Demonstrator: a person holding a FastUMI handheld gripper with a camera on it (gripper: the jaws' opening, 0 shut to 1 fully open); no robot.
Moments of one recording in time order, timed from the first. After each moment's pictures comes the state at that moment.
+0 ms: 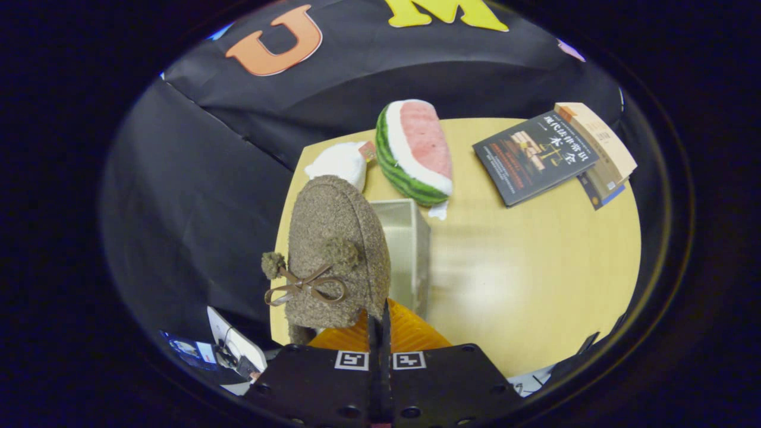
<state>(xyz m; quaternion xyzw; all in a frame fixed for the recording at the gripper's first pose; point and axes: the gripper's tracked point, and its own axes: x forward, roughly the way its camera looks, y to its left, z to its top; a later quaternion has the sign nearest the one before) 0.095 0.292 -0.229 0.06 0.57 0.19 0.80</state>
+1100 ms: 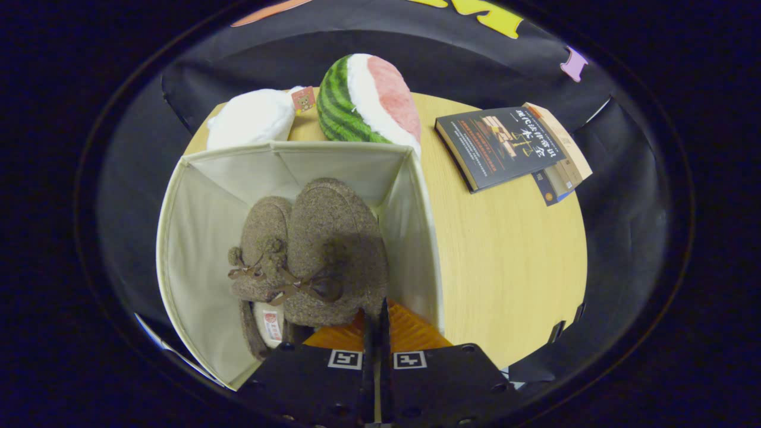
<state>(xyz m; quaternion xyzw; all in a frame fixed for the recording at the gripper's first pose) 0.125 0.294 -0.339 -0.10 0.57 -0.03 0.81</state>
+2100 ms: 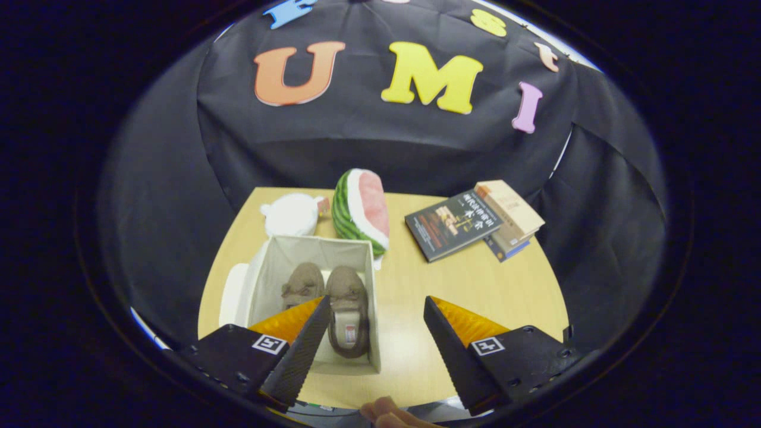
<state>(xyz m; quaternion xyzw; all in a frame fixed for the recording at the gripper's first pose) 0.058 0.265 -0.147 -0.06 0.34 0.02 0.94</state>
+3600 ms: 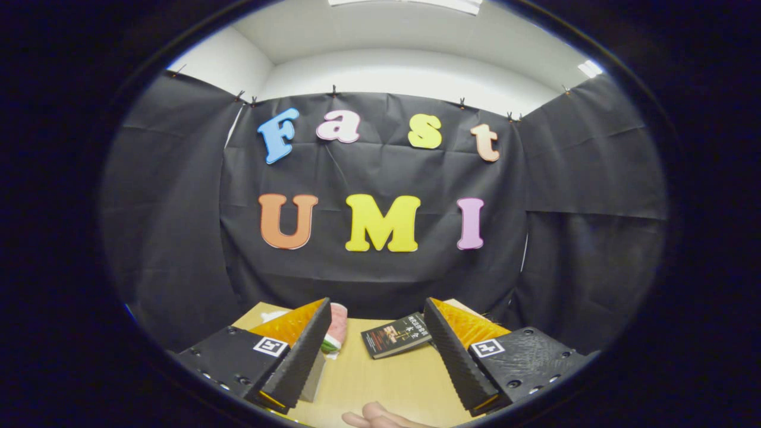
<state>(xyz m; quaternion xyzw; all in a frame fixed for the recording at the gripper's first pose) -0.021 0.066 0.030 0.00 0.01 0.06 1.00</state>
